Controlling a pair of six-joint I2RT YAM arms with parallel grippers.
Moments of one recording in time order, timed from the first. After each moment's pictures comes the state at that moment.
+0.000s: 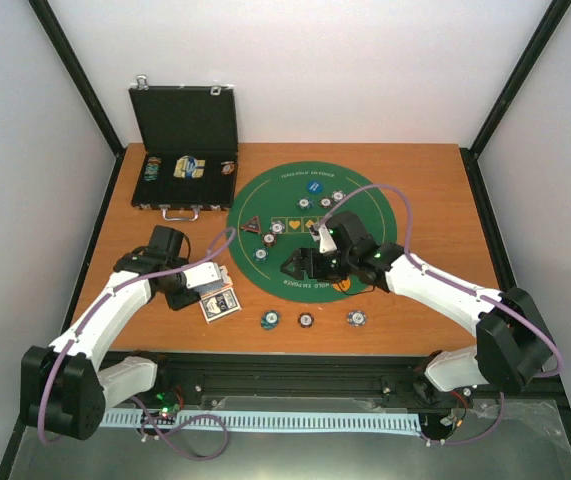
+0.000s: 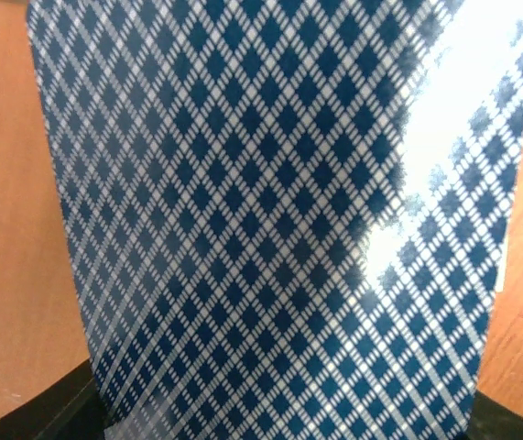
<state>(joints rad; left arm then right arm) -0.21 1.11 0.68 -0.81 0.06 0.95 0.70 1.38 0.91 -0.38 -0.39 0.65</state>
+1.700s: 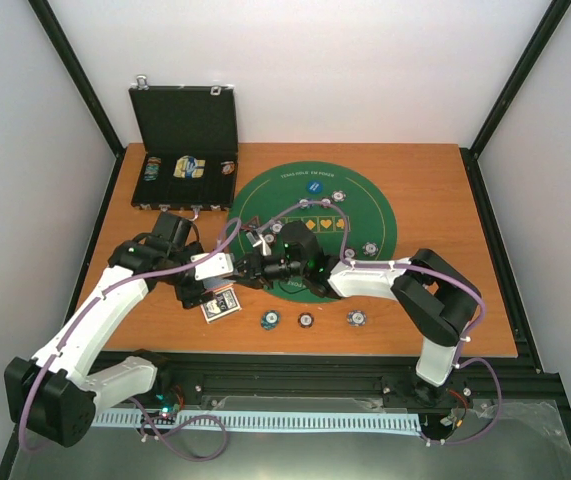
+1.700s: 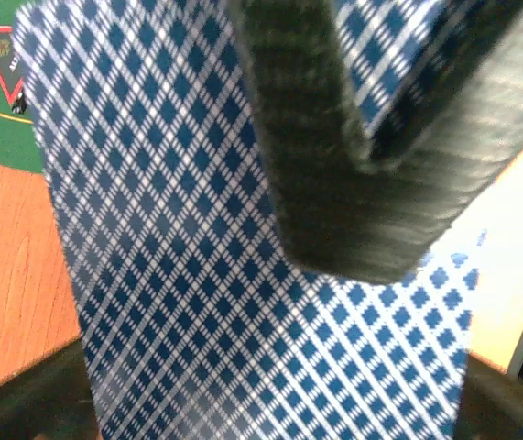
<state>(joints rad) -0.34 1.07 0.92 -1.01 0.20 0.90 0.90 1.79 0.97 0.56 -0.76 1.24</state>
